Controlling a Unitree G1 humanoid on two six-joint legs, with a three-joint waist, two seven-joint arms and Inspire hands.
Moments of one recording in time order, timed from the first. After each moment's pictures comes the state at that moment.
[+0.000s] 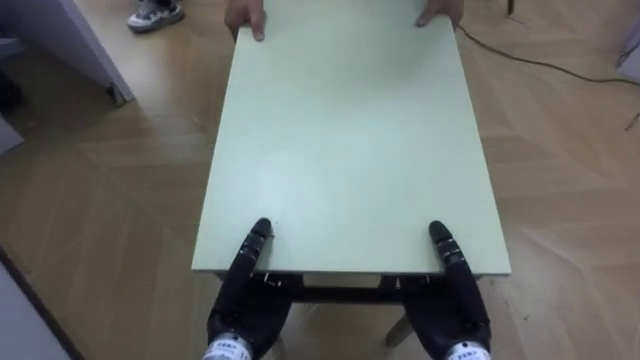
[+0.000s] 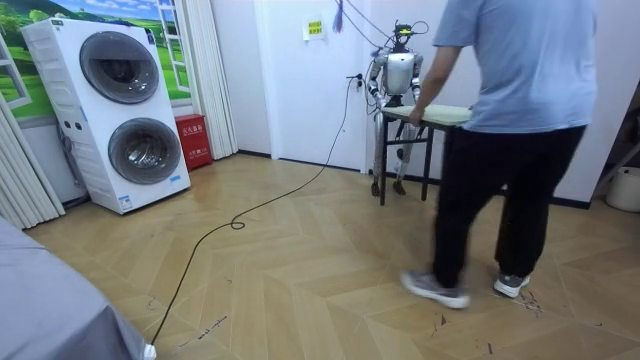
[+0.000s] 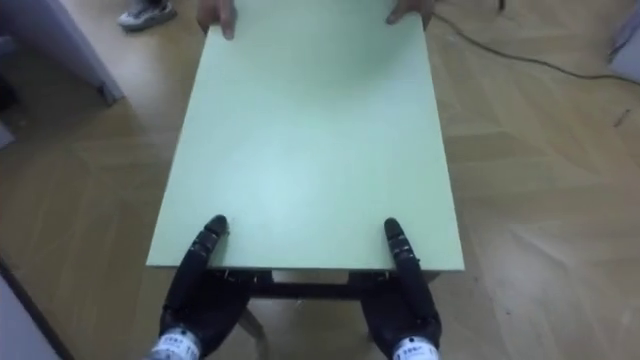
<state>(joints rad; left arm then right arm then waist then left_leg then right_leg) 0.30 0.18 -0.38 0.08 -1.48 -0.11 0.03 0.32 -0.22 0.36 0.14 1.56 -0.19 0.10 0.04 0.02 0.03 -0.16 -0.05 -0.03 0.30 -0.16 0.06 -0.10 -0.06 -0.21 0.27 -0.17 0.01</state>
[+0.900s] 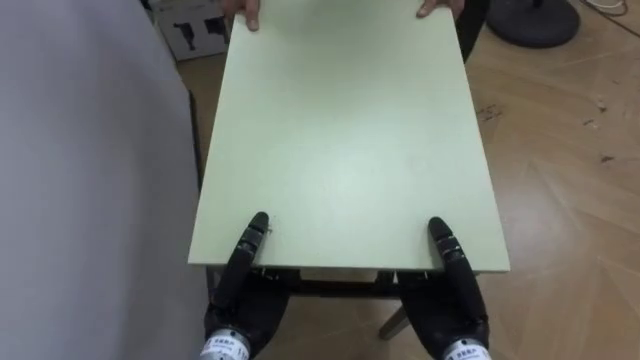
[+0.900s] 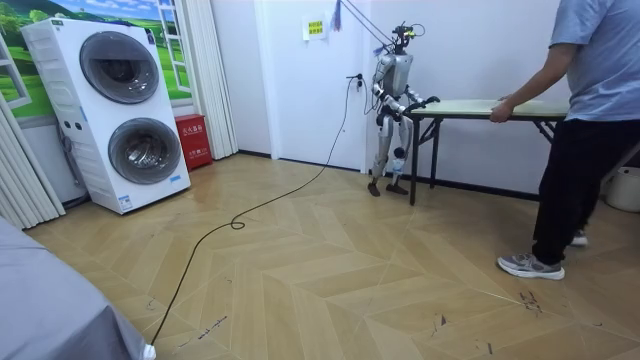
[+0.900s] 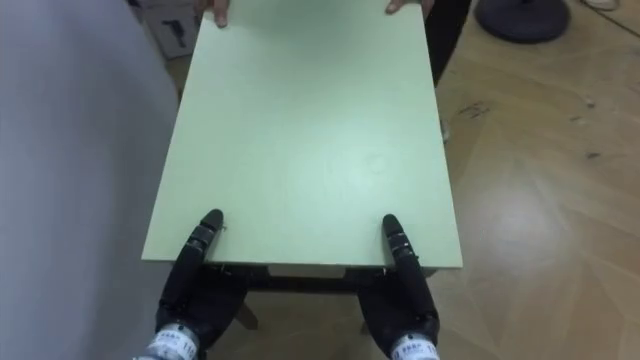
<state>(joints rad) 0.31 0.17 -0.39 0.08 -1.48 -0.12 0.03 0.31 -0.22 0.35 0.16 1.58 -0.17 0.12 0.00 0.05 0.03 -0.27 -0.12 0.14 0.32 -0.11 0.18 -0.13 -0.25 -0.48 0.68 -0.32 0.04</state>
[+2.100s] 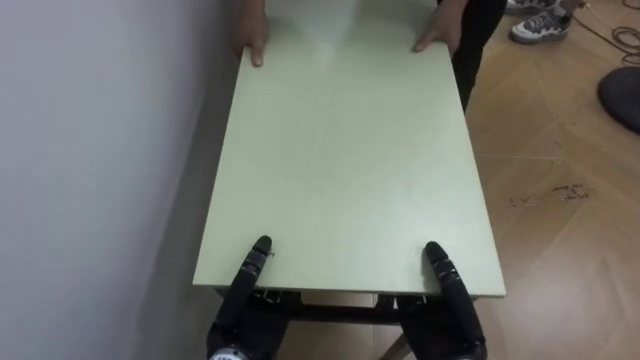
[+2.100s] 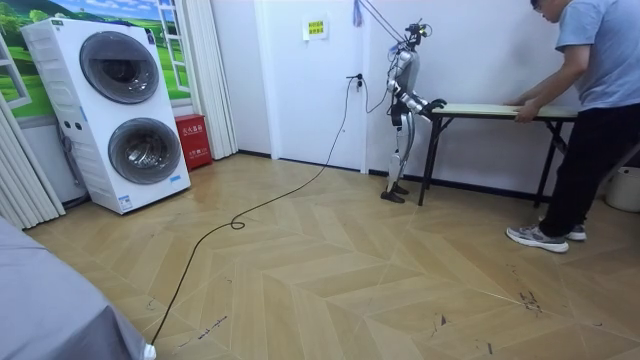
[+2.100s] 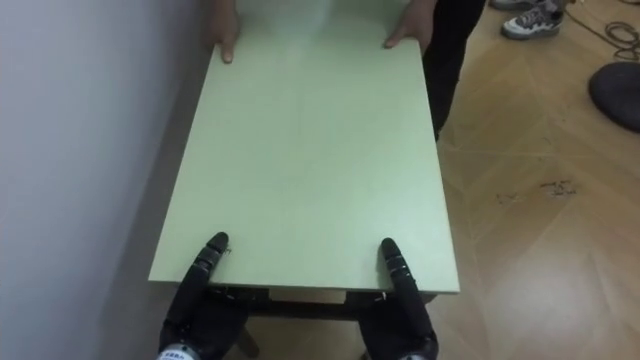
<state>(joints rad) 0.30 0.18 -0.40 0.19 -1.45 -0.10 0.00 0.34 -0.20 0.33 0.22 1.56 -0.15 0.11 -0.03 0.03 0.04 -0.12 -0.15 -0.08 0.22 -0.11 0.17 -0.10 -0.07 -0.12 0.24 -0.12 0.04</state>
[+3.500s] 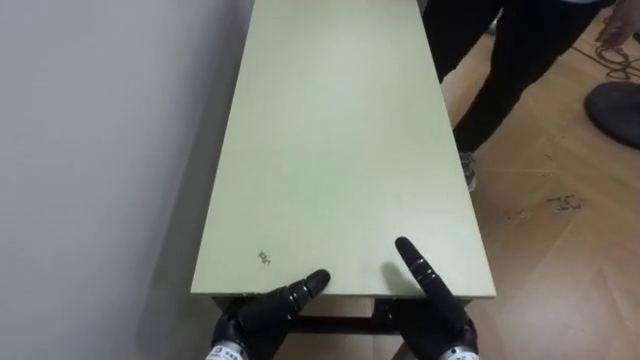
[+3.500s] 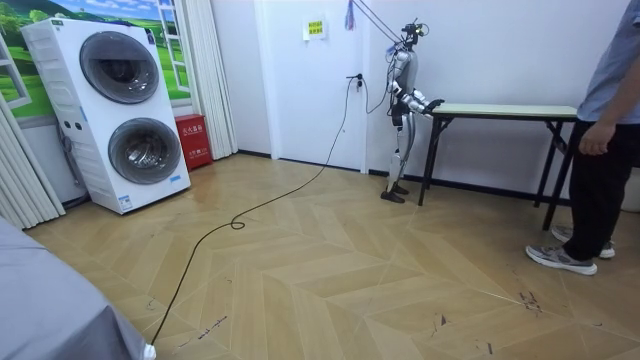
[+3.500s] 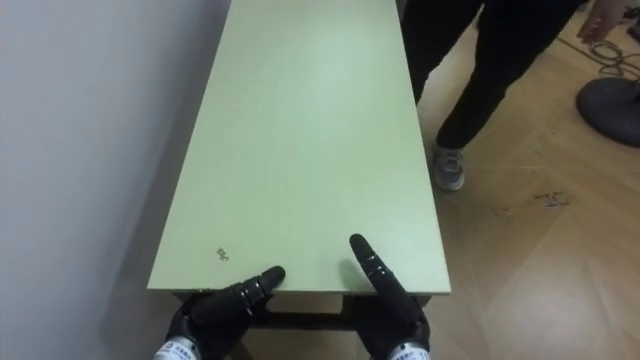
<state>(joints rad) 0.20 0.19 -0.32 0.36 -0.98 0.04 -0.18 0.27 -0.18 0.25 0.34 1.40 0.00 0.27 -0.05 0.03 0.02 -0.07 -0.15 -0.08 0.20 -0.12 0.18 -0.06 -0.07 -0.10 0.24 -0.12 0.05</state>
